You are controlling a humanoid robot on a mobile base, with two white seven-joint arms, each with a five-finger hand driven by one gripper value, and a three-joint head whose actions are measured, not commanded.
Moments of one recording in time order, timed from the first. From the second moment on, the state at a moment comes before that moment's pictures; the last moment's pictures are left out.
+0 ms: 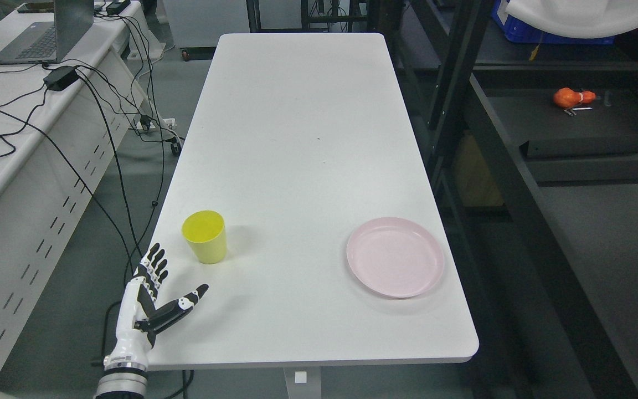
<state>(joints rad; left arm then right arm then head) 0.06 0.00 0.10 -1.77 0.07 0.09 0.06 0.00 0.00 0.00 -0.24 0.00 0.09 -0.12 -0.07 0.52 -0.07</state>
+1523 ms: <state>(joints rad) -0.07 0.02 0.23 -1.62 0.12 0.08 -0.22 0.00 0.00 0.00 -0.24 0.00 0.09 -0.12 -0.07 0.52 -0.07</state>
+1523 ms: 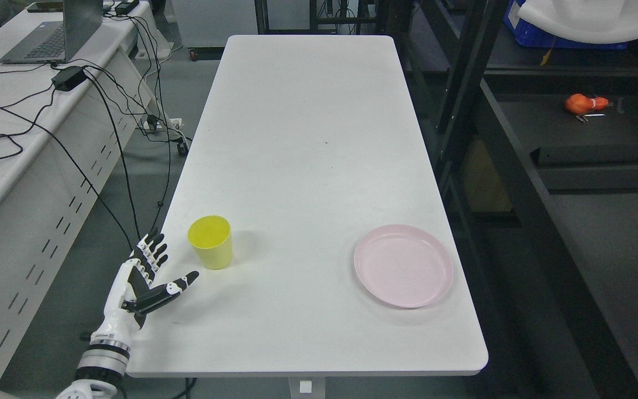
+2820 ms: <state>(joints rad) -0.29 0.05 0.07 -1.36 0.10 0.04 -0.25 0.00 0.00 0.00 -0.24 0.00 0.09 -0.12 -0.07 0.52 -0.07</state>
